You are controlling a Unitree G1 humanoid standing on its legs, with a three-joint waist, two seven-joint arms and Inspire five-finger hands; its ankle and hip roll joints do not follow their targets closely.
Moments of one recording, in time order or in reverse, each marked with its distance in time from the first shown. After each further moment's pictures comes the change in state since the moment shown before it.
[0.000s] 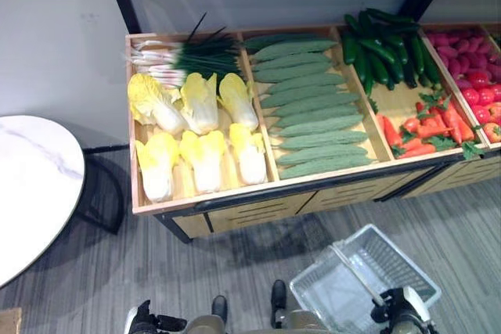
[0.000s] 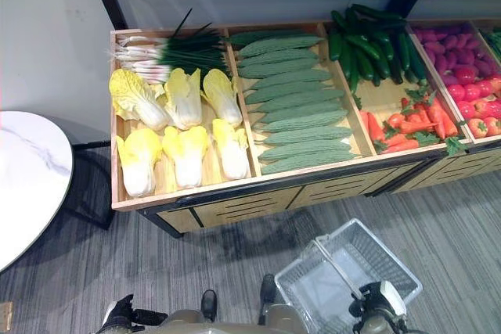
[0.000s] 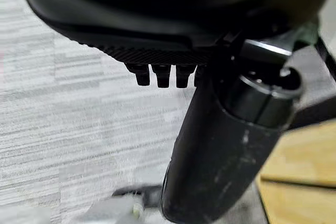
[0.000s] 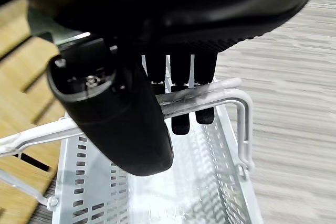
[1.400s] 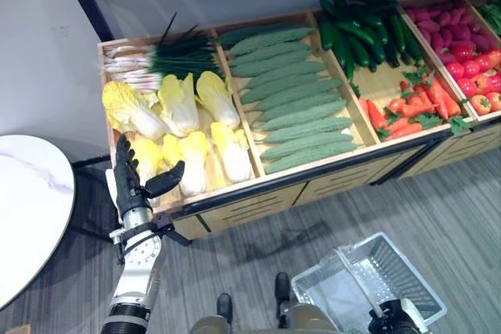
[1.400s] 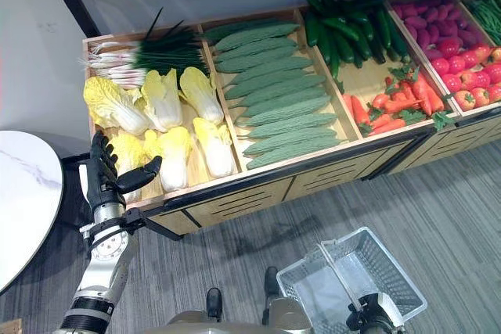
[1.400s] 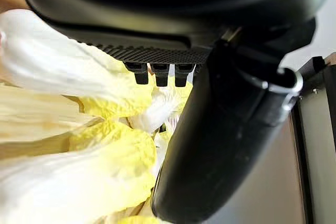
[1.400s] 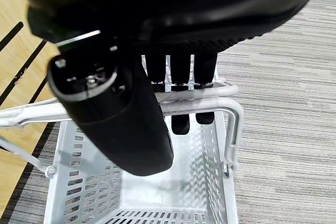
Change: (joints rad) left arm 0.028 0.038 -0.023 -1.180 -0.169 -0.157 0.167; right arm 0.015 0.017 -0.008 -0.062 -0.022 0.008 0.019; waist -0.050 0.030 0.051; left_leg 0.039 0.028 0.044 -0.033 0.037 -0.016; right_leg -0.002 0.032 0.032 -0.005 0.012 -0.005
